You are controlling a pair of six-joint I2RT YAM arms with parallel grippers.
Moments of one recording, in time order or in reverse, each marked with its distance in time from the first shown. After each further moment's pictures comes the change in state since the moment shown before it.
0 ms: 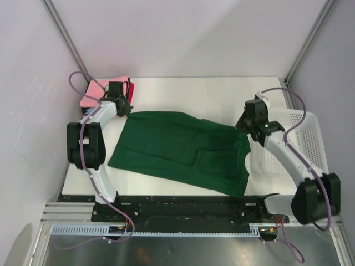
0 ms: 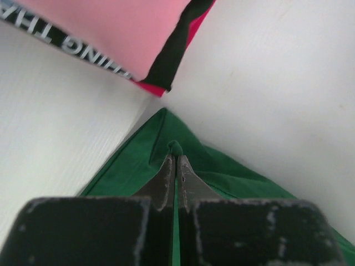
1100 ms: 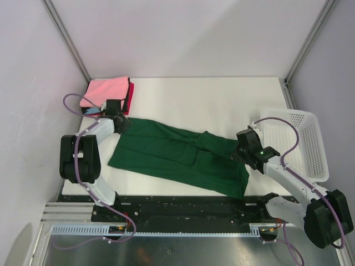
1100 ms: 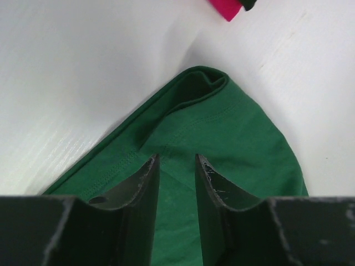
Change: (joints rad) left arm 0.023 -0.232 -0.404 0.132 0.002 -0.152; right arm 0.191 -0.263 -0.402 -0.043 0.002 0.177
